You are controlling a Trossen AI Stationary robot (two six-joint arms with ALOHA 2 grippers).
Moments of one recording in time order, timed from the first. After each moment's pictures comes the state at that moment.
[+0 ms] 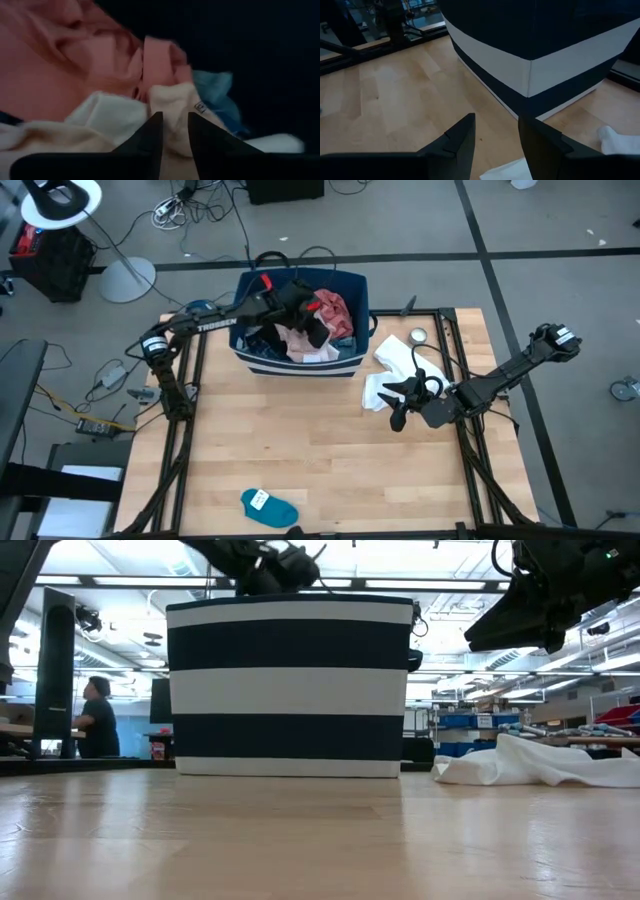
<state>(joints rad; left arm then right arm) 0.48 1.77 1.50 -0.47 0.13 -0.24 0.48 0.96 0.47 -0.09 0.91 0.61</state>
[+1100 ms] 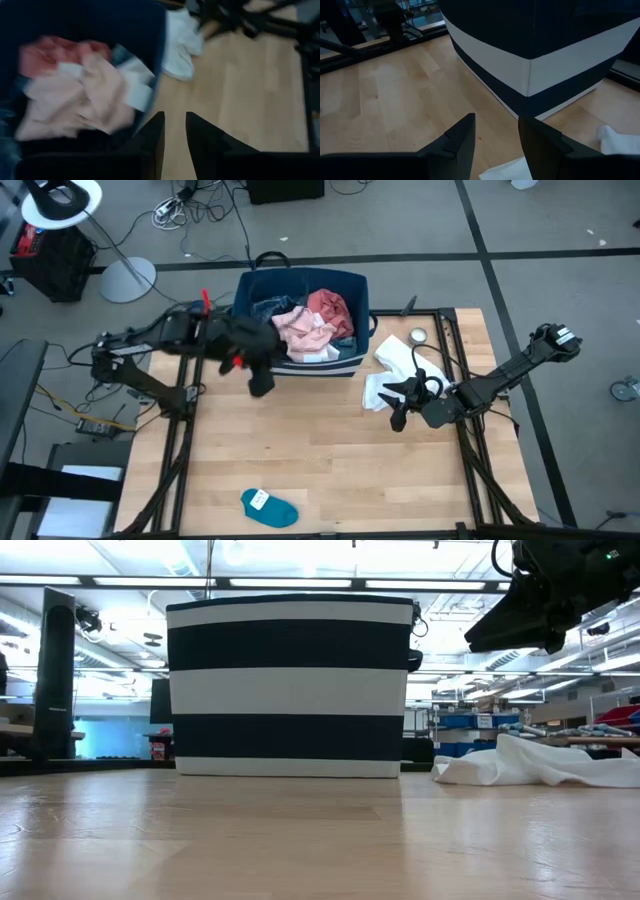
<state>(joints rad) -0.01 1.39 1.77 -1.14 -0.19 -0.25 0.48 0.96 0.47 -0.09 0.91 0.61</state>
